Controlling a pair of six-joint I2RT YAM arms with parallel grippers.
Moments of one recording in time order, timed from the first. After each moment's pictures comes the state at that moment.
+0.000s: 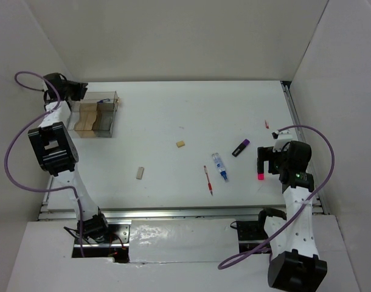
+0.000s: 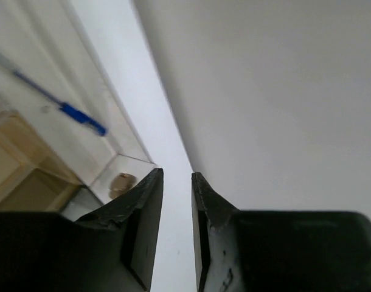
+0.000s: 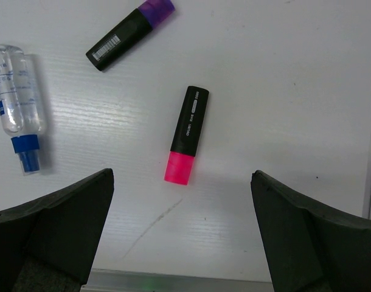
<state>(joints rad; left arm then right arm) 0.38 2.16 1.72 -0.04 0.21 -1.26 -0.29 0.74 0.61 -0.58 -0.25 -0.27</state>
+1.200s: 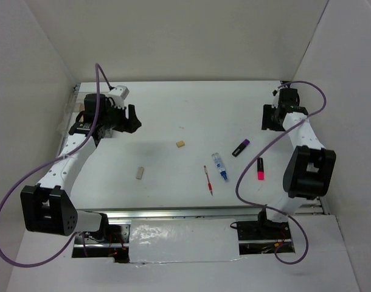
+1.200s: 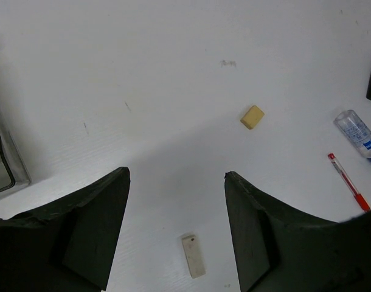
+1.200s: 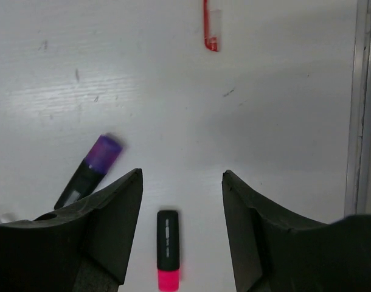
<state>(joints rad) -0.09 1.33 1.12 -0.36 0.38 -0.01 -0.17 1.61 1.28 -0.59 0.00 -0.06</state>
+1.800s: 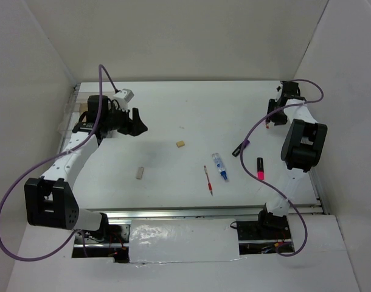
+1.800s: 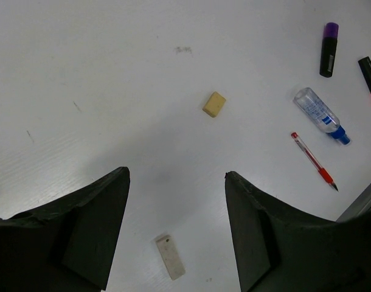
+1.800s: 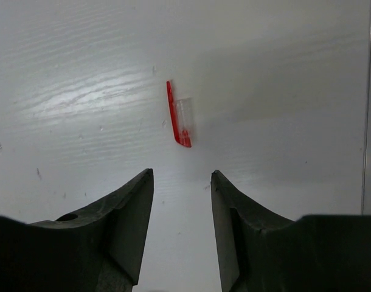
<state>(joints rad) -0.08 1.38 1.10 -0.33 0.56 -0.01 -0.25 2.05 1.62 -0.58 -0.04 -0.01</state>
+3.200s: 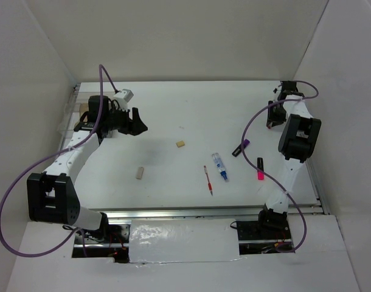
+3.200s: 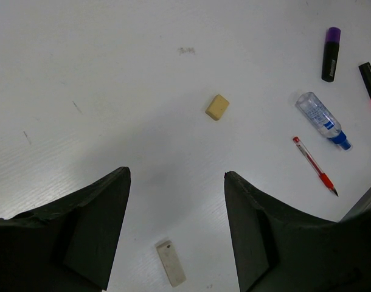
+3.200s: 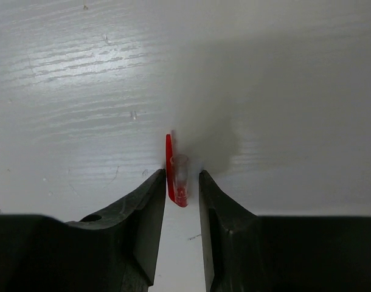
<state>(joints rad) -0.07 1.42 1.09 -0.29 0.58 -0.03 -0.27 2.32 1.92 -0.75 -0.09 -0.10</state>
